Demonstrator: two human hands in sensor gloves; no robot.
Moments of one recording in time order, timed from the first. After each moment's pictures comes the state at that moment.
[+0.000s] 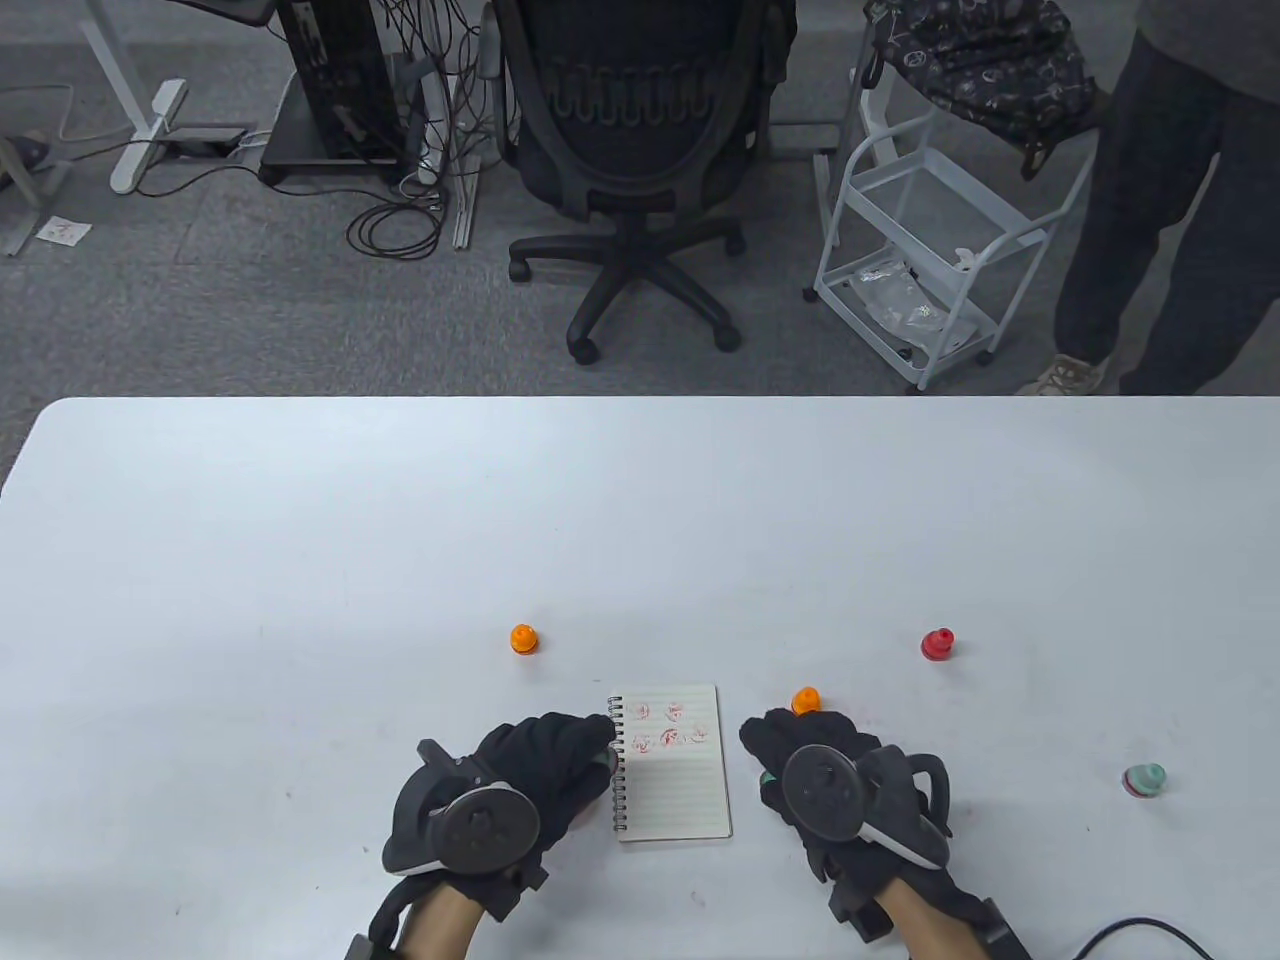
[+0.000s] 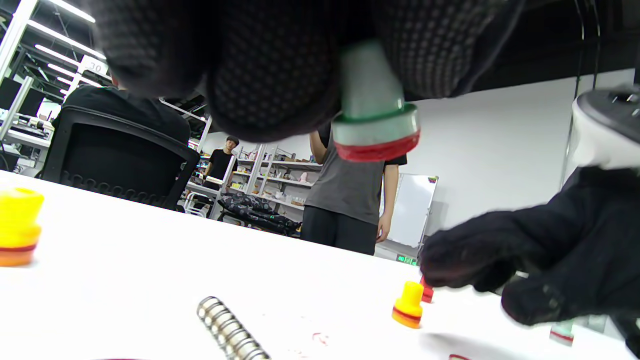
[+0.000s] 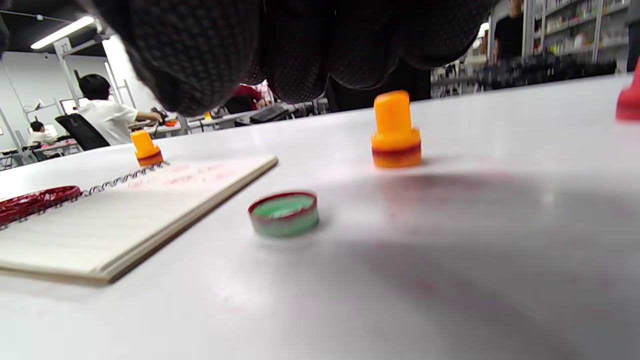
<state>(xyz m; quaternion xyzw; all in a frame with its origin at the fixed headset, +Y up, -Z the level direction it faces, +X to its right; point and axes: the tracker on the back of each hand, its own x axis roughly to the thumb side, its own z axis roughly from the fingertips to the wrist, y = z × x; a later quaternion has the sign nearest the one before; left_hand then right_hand) -0.149 -0.692 -0.209 0.14 -0.33 0.19 0.91 0.141 -0.730 -0.216 0.15 -0.01 0.98 0.09</state>
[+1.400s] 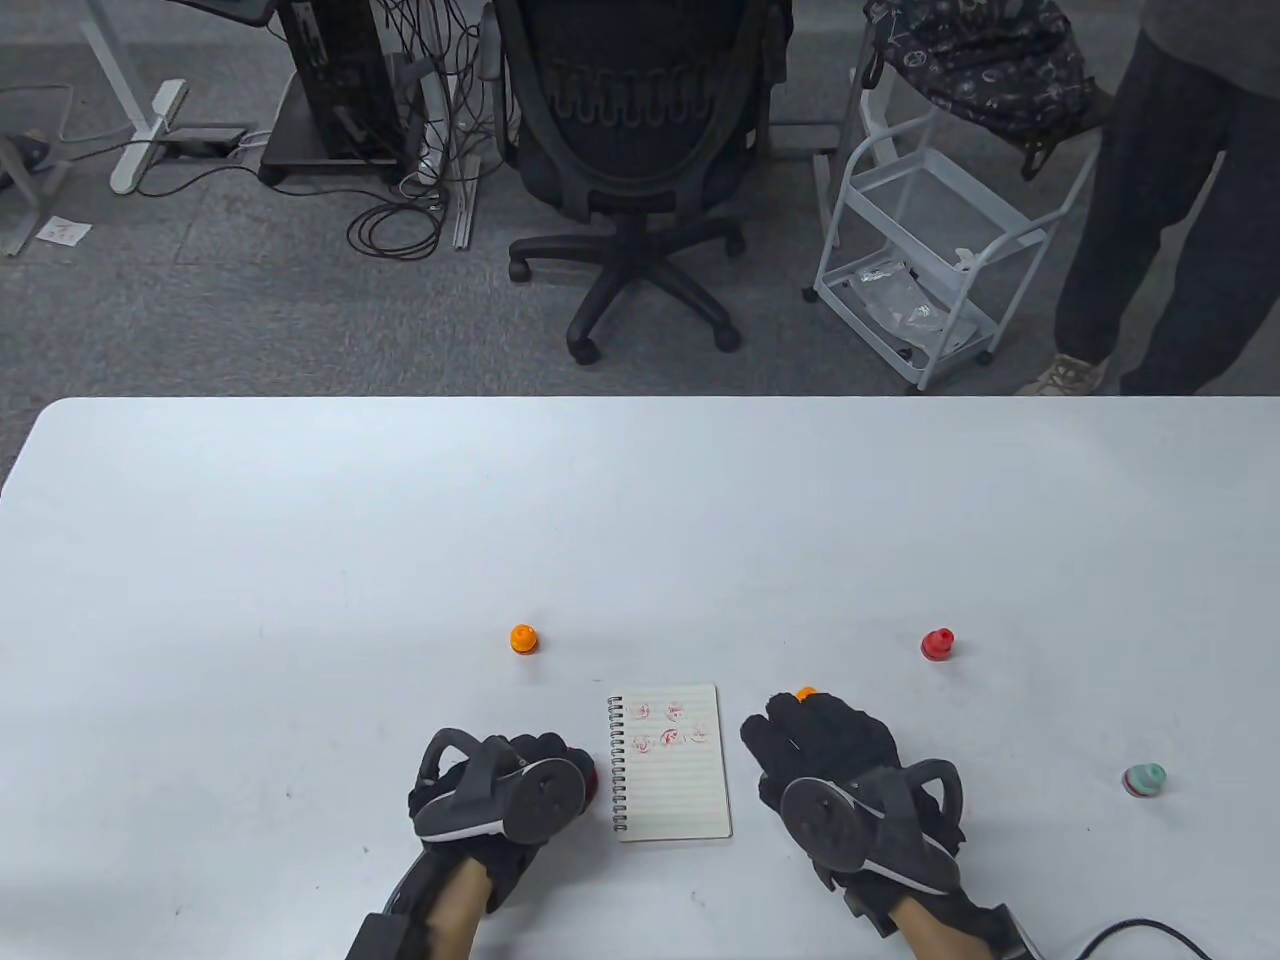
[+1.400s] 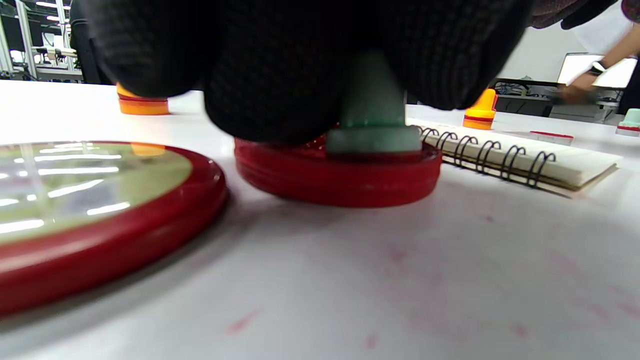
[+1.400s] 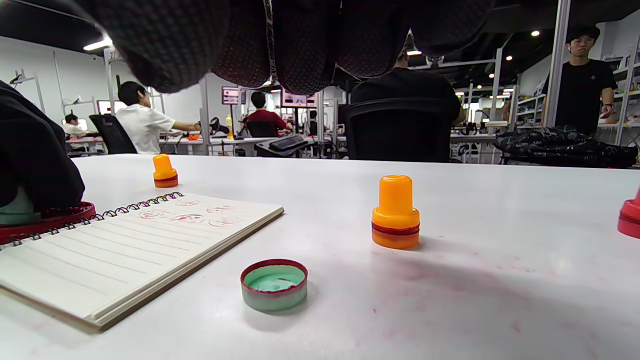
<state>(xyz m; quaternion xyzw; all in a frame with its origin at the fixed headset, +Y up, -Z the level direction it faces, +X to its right) -0.138 -0.742 -0.231 -0.04 -0.32 0.03 0.95 0.135 -0.707 -0.202 0.19 -0.06 0.98 0.04</state>
